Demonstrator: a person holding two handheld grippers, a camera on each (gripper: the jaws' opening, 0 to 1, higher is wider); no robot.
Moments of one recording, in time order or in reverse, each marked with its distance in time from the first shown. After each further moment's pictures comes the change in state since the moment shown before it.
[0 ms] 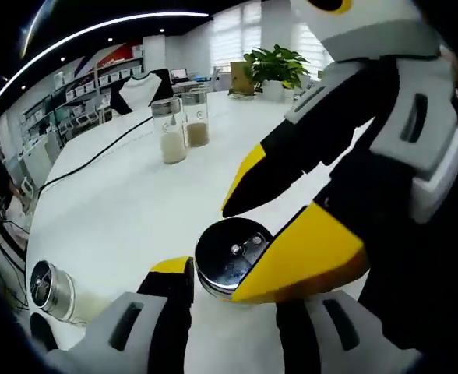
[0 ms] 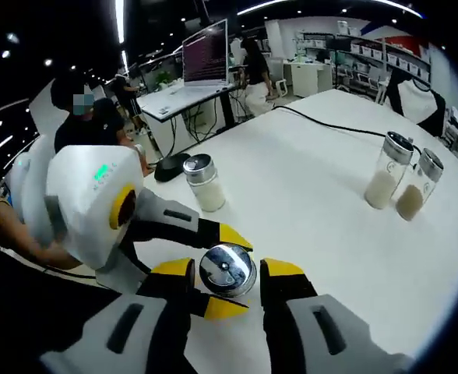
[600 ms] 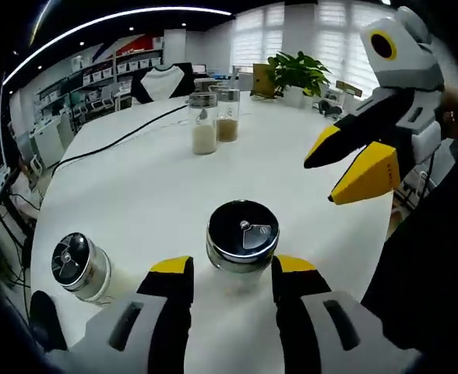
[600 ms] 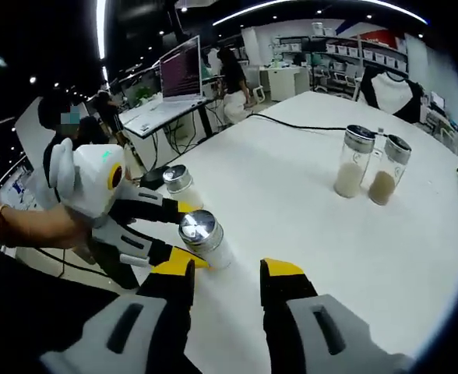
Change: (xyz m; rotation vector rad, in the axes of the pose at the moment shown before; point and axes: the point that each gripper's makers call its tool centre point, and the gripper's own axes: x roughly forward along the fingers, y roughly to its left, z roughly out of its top) left arm -0.016 0.029 -0.007 -0.107 -0.013 0.058; right arm -0.030 -0.025 -0.007 0.099 -0.050 -0.086
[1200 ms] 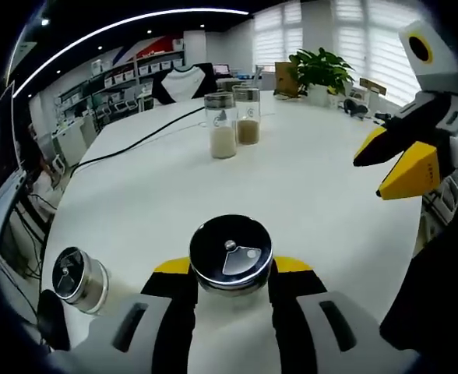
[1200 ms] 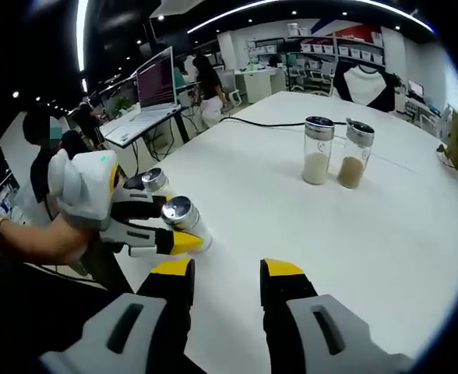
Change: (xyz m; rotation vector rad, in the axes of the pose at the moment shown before) left arm 0.021 0.019 0.012 -0.033 -0.002 0.183; right arm -0.027 -0.029 -0.018 0.081 -0.026 -0.096
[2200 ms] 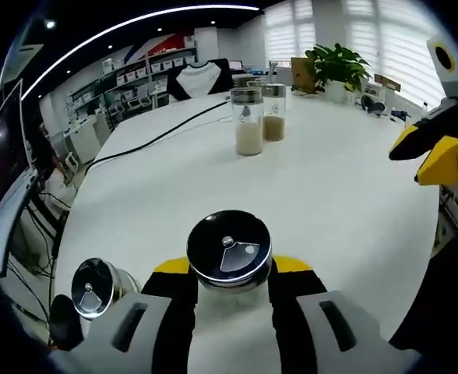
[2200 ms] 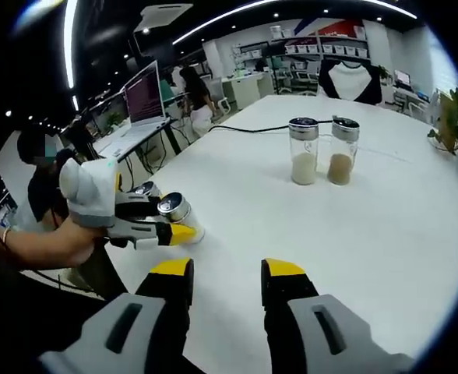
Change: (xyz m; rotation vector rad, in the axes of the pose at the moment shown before) left arm 0.001 0.028 0.002 0.008 0.027 0.052; right arm -0.001 -0.004 0.011 0.066 -0.052 -0.010
